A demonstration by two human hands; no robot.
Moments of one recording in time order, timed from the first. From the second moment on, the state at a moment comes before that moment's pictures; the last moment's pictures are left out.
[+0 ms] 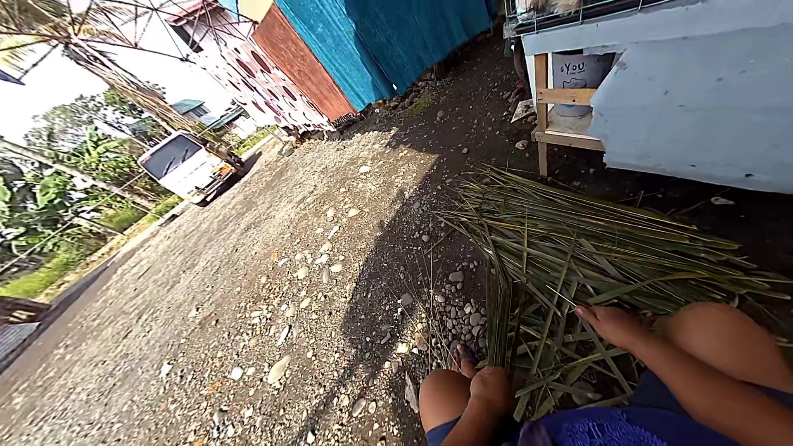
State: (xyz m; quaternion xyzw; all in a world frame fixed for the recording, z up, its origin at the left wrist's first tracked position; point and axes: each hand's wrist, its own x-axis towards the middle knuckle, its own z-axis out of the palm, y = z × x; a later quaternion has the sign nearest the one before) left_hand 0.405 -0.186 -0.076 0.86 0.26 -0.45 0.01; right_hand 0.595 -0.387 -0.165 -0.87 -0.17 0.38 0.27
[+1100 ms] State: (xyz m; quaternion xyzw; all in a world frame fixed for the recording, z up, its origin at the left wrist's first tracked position) left_hand 0.361 -0.156 0.046 0.73 0.27 -0.07 0.63; right_hand 0.545 -0.363 -0.048 -0.46 -0.34 0.51 0.64
